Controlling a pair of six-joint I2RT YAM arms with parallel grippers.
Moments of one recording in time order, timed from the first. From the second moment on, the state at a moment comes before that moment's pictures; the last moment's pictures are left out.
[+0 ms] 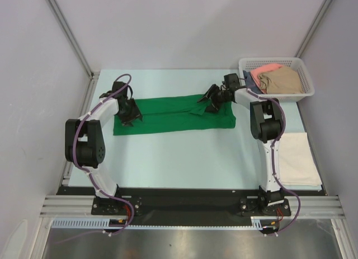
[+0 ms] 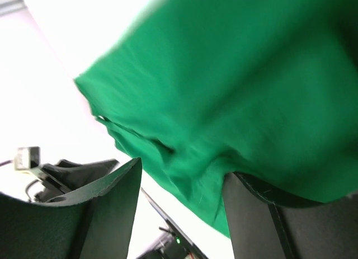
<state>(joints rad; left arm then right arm) -0.06 1.80 1.29 -0.66 0.06 -0.54 0.22 2.33 1.73 -0.34 -0.66 0.95</state>
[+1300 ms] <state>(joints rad) -0.38 2.02 1.55 -0.28 0.28 -0.42 0.07 2.05 1.73 -0.77 -0.56 0.56</state>
